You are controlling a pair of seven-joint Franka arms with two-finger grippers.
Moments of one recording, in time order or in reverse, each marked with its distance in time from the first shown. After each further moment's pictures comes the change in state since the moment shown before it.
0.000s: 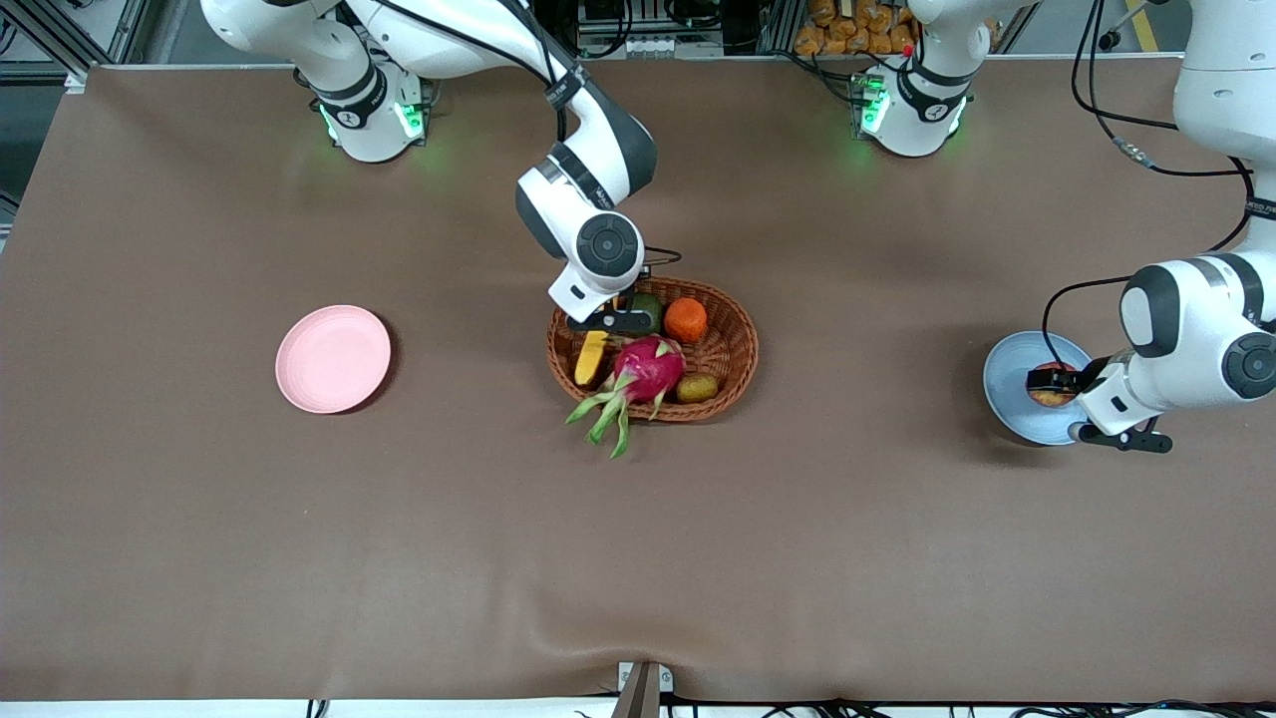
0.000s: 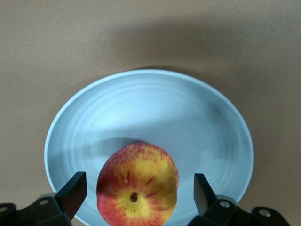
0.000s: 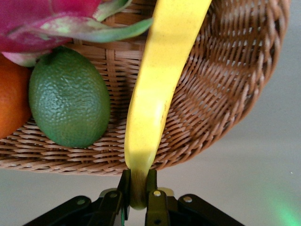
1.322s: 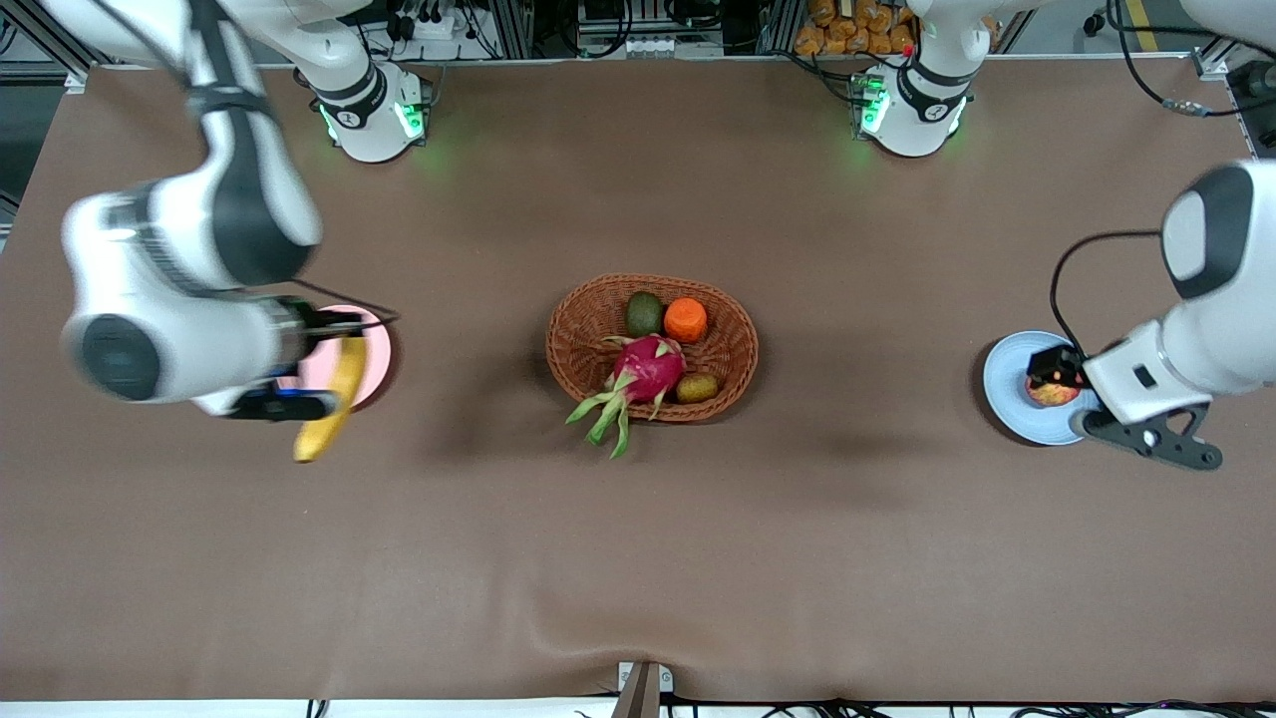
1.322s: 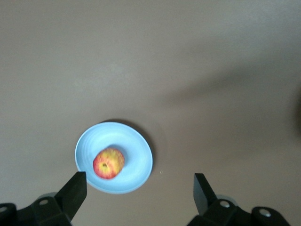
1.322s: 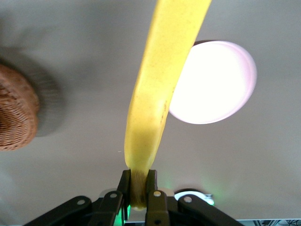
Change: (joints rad) left arm -0.255 -0.219 -0.050 0.380 -0.001 -0.483 -0.055; right arm -0.635 -0.190 -0.031 0.233 -0.157 -0.549 -0.507
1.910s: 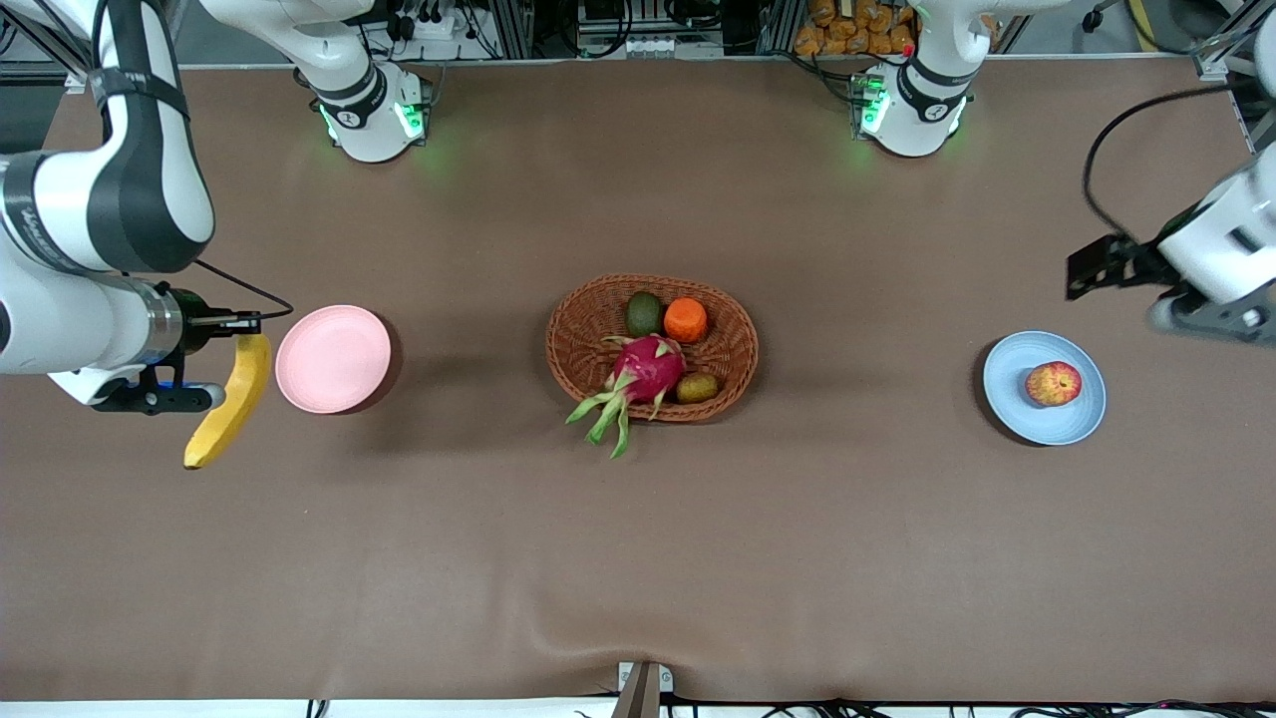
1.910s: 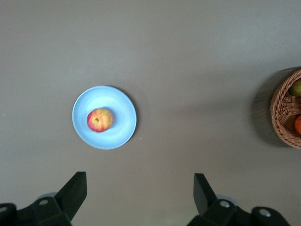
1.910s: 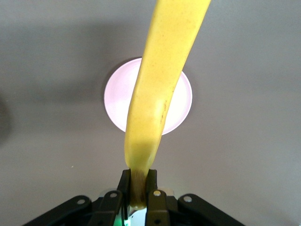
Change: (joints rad) left arm -0.038 -0.215 0.090 0.001 -0.097 -0.204 -0.116; right arm -0.106 -0.115 0.001 -0.218 -0.120 0.173 -0.127
